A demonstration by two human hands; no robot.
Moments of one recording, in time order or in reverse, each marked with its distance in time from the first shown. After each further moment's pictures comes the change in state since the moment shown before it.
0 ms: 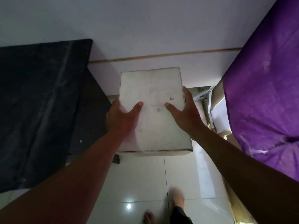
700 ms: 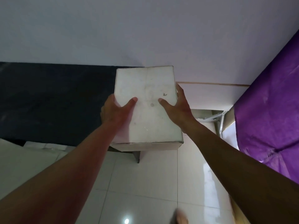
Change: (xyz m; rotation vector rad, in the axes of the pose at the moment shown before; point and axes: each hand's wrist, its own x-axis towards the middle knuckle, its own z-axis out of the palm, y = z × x) left_hand -0.079 0.026 -0.270 -0.043 0.211 0.030; right_hand -0.145 -0.215 0.066 0.020 -0.123 -0.166
